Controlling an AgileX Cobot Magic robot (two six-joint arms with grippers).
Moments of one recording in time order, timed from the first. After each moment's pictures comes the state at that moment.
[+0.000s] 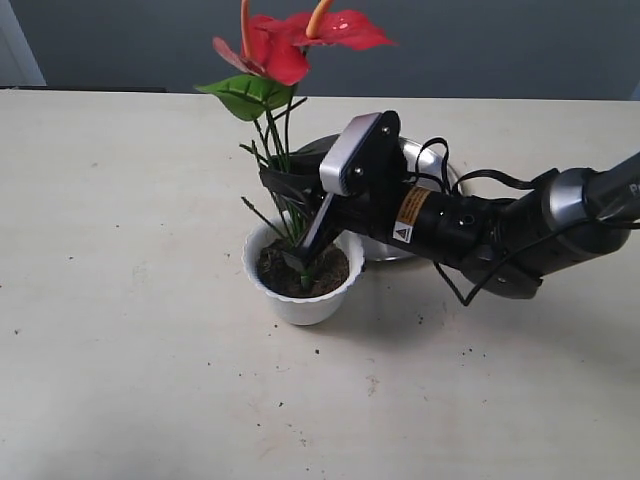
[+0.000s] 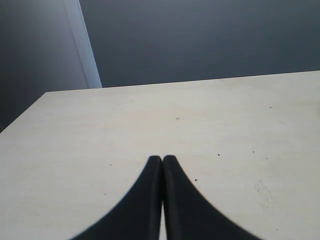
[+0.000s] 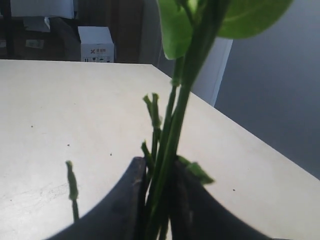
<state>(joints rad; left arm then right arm) 0.05 0.01 0.00 0.08 0.23 0.01 0.67 2.01 -0.80 -0.58 -1.07 0.07</state>
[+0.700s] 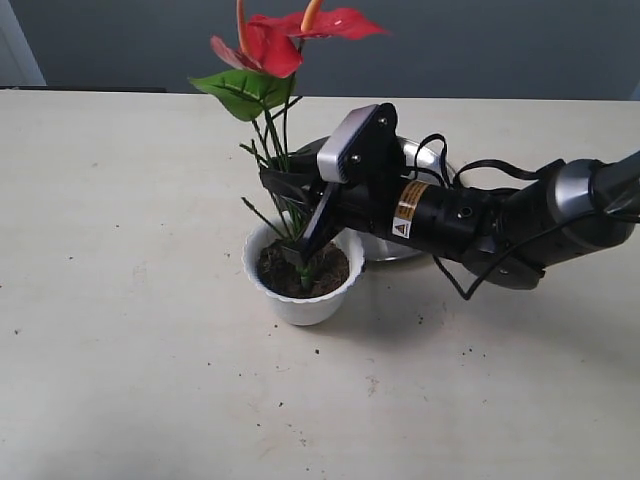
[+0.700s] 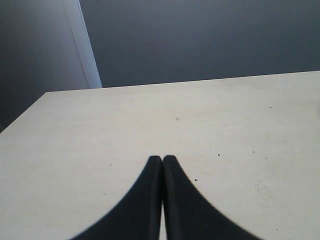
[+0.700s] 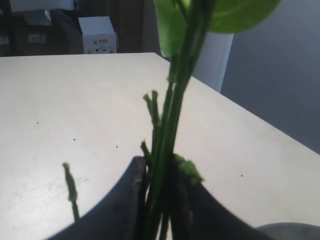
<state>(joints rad) 0.05 0.01 0.00 0.08 0.23 0.01 0.67 1.99 -0.81 -0.63 -0.99 0.18</state>
